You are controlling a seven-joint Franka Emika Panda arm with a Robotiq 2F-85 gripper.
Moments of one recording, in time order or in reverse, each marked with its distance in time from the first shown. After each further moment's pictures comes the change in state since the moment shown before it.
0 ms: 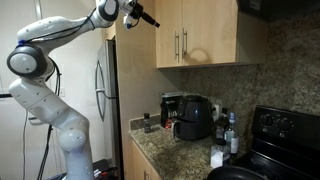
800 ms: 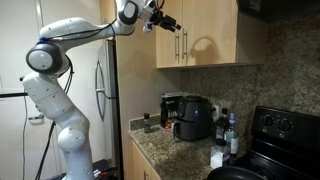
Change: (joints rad) arm -0.026 0.180 -0.070 0.052 -0.240 0.043 -0.249
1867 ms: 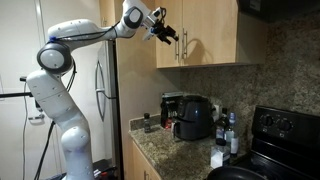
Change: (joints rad) arm 0.128 0.065 0.003 0.041 -0.006 -0.154 -0.171
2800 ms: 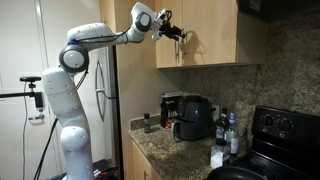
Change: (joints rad) arm -0.014 0.189 0.050 0.163 -0.122 0.158 0.234
